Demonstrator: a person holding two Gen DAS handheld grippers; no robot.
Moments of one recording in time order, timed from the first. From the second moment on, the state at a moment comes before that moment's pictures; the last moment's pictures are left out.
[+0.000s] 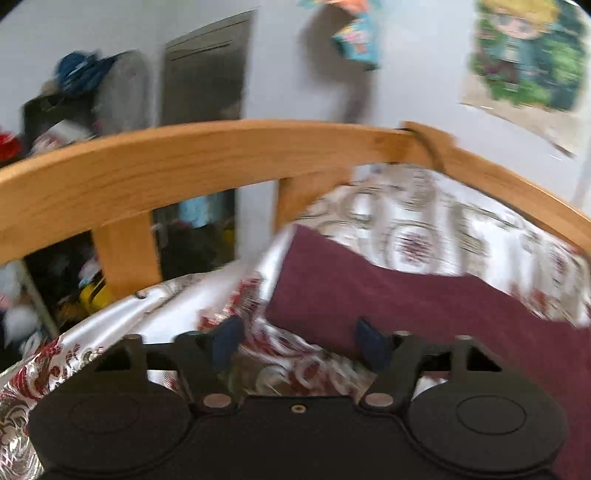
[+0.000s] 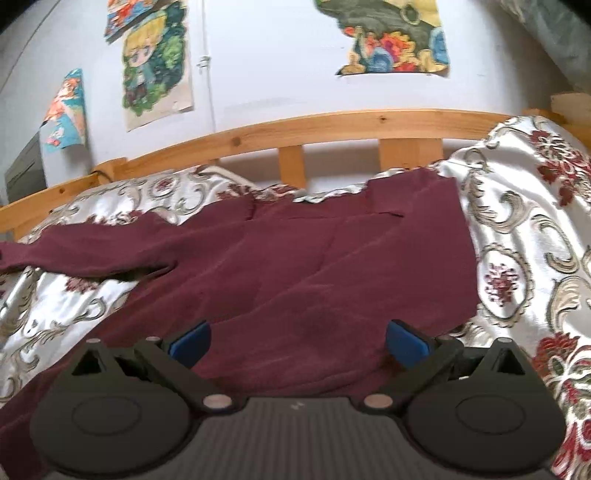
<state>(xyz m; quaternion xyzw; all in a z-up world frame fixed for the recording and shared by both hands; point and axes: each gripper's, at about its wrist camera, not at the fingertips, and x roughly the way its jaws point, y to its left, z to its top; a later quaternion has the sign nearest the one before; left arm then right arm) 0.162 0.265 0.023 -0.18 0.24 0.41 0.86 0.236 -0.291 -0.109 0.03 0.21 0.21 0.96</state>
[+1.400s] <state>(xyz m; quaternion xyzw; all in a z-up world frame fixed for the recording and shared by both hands) 0.191 -0.093 0.003 0.09 0.20 -0.28 0.93 0.253 -0.359 -0.081 0.07 0.19 0.08 0.98</state>
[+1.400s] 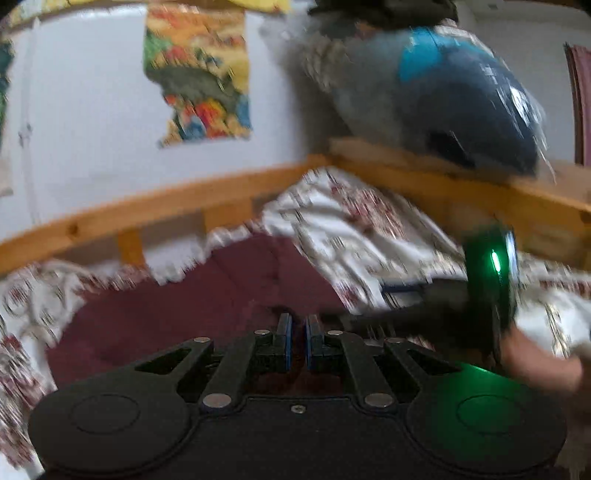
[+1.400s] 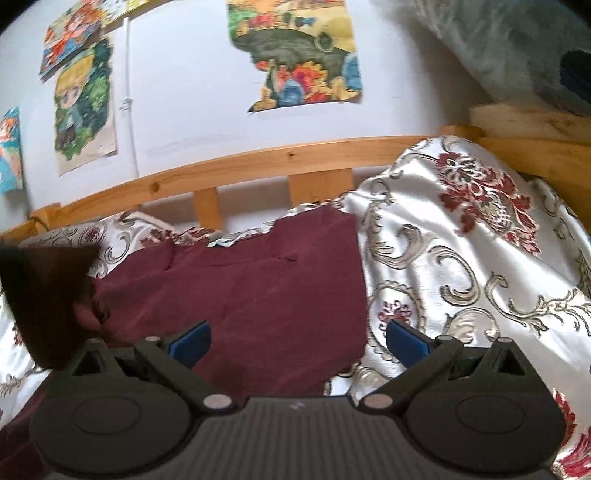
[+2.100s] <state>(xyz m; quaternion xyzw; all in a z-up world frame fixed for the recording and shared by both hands) 0.220 0.006 -0.024 0.02 0.31 -0.10 0.95 0.247 -0.339 -0.085 0.08 0.20 0.25 0.95</state>
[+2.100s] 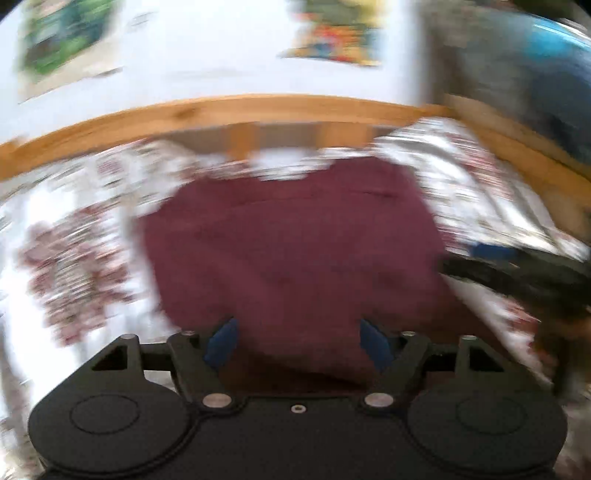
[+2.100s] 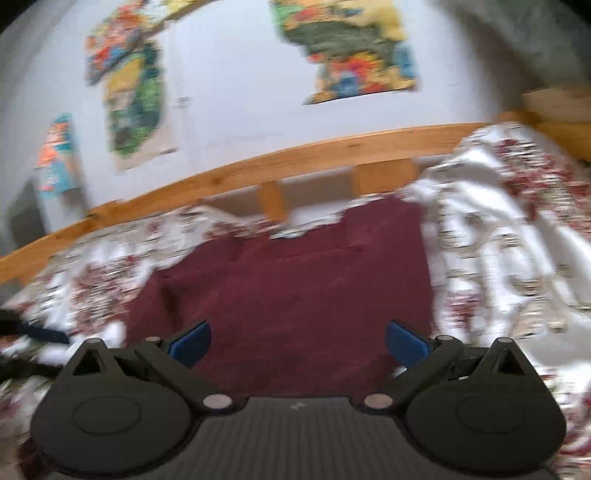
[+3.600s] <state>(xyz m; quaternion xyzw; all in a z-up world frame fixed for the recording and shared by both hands) 0.361 0.094 -0.074 -0.08 0.38 0.04 0.92 0.242 -0.296 -0.114 0.02 0.28 0.30 0.91</state>
